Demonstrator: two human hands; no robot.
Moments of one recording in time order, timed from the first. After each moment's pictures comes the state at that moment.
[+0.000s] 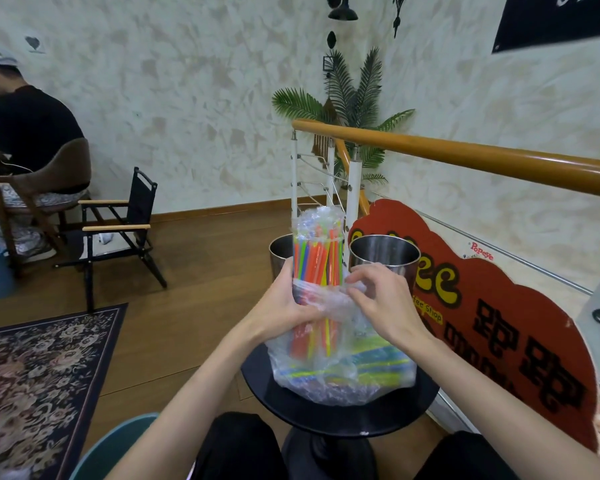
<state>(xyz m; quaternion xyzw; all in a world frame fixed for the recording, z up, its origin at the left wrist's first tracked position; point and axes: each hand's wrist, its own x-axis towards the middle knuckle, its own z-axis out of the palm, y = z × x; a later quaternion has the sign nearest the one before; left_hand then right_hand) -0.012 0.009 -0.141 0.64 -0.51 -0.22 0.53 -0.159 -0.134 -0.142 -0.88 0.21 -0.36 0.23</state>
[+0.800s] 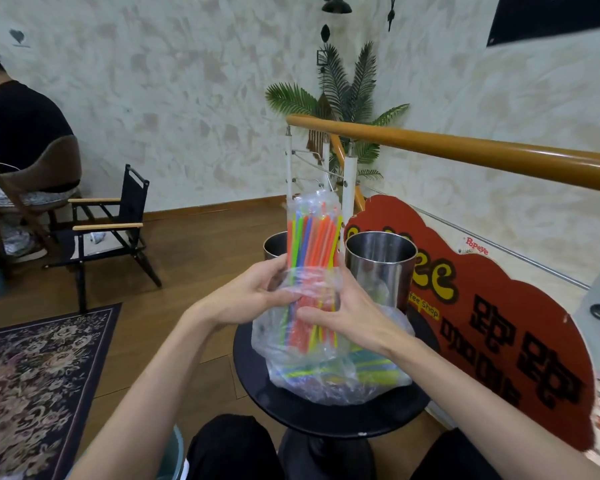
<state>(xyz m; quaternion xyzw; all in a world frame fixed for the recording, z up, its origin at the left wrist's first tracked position) 0.010 0.039 -0.103 0.61 -0.60 -0.27 0.44 -0.145 -0.111 -0.144 -0.88 0.10 -0.23 0.41</state>
